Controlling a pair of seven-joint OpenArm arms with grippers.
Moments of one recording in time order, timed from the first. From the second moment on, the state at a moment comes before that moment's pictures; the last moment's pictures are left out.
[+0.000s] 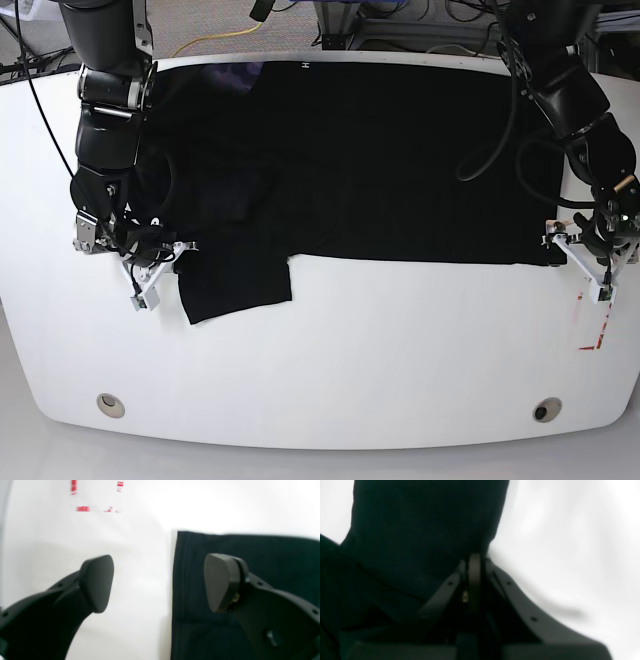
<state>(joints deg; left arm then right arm) -18.9 -15.2 -32.5 75.4 0.2 -32.9 55.8 26.4 18.2 10.0 44.6 21.4 35.6 -43.9</state>
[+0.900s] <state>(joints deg) -22.4 -15.0 -28.2 56.4 -0.2 -35.0 45.8 25.3 18.3 10.2 48.0 21.2 35.6 -45.0</state>
